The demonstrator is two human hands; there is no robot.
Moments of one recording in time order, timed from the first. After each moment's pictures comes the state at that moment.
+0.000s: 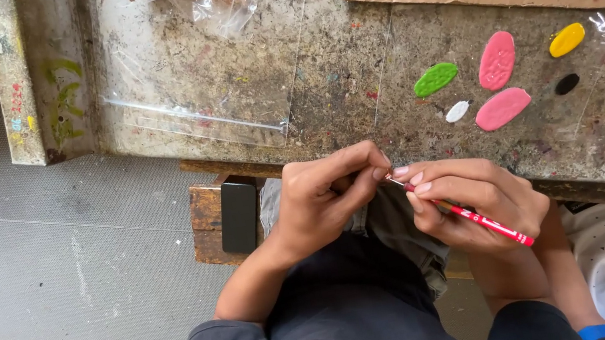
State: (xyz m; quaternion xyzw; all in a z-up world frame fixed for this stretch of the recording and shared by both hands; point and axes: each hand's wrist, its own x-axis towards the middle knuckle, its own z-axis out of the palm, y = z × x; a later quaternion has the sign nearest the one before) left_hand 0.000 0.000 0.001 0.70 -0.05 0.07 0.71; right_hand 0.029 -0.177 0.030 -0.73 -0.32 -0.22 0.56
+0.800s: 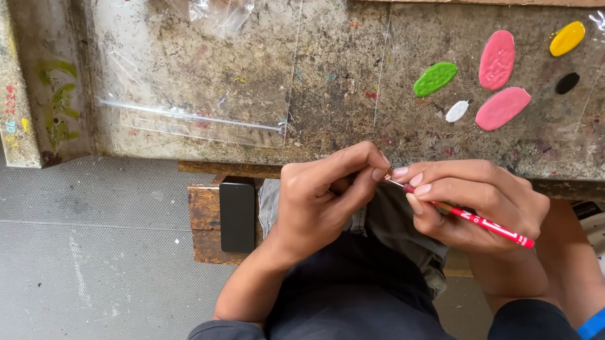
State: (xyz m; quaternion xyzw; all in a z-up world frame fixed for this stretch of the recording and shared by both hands) left_hand 0.001 0.001 0.002 0.70 -0.05 0.06 0.71; right_hand 0.028 -0.178 0.028 -0.74 -0.32 -0.23 0.55
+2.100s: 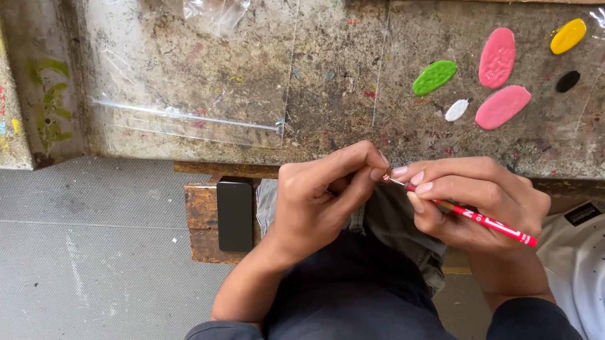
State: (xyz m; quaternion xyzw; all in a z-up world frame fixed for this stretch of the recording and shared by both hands) left_hand 0.002 0.001 0.003 0.69 -0.05 0.07 0.71; right_hand 0.028 -0.178 0.026 -0.73 -0.31 -0.21 0.57
